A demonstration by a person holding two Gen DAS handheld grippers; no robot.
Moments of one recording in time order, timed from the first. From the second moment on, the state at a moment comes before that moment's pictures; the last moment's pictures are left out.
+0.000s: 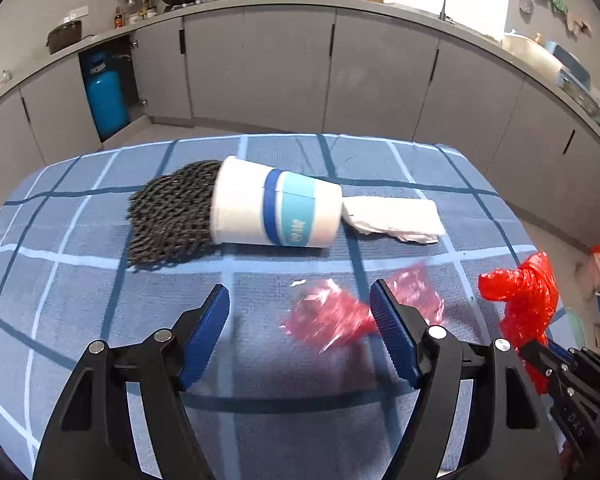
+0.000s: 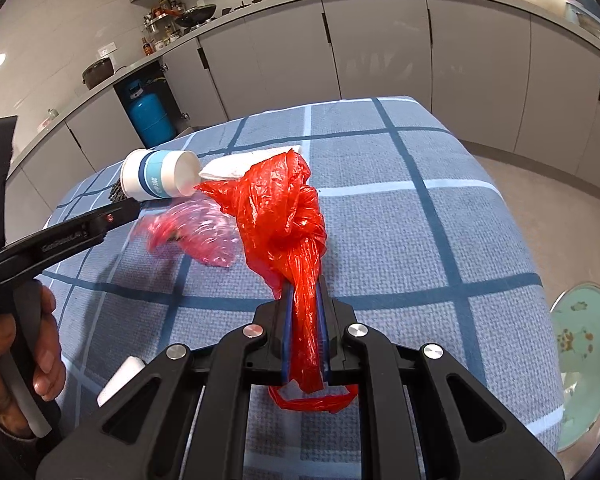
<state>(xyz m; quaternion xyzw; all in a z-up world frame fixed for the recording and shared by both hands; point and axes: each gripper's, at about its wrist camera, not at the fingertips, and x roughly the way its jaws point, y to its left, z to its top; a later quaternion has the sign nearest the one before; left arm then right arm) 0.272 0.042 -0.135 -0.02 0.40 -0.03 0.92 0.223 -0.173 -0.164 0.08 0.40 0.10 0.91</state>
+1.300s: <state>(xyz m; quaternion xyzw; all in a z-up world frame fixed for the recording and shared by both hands) 0.298 0.004 -0.161 0.05 0.43 -0.08 0.90 0.215 -0.183 -0.165 0.08 0.39 0.09 0.91</state>
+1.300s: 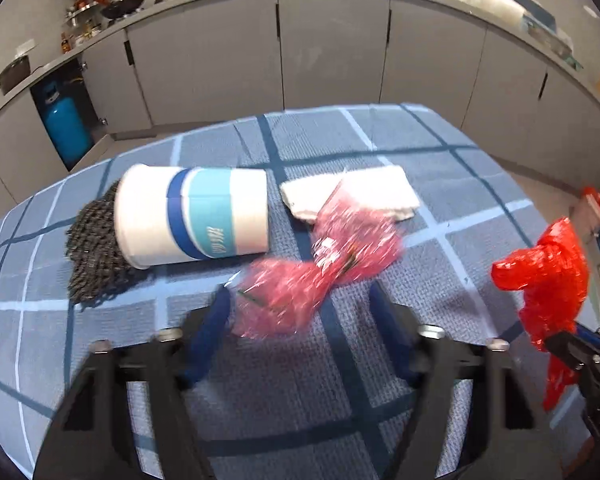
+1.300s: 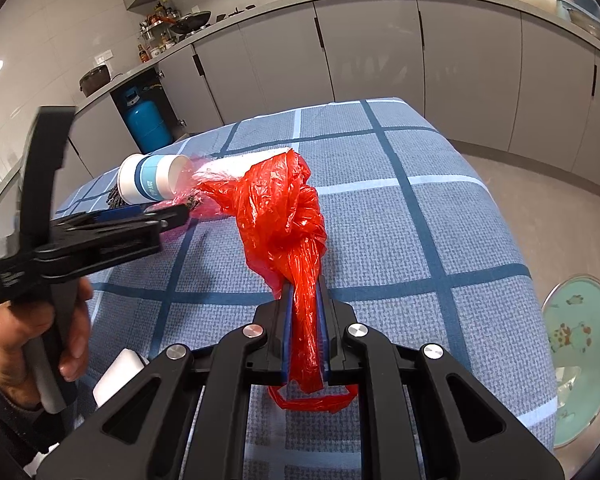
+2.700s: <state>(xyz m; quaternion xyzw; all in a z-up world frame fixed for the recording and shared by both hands) 0.240 -0.124 -0.097 0.14 0.36 -0.13 0.91 0.159 -0.311 -0.138 0.15 0.33 -0.01 0.93</state>
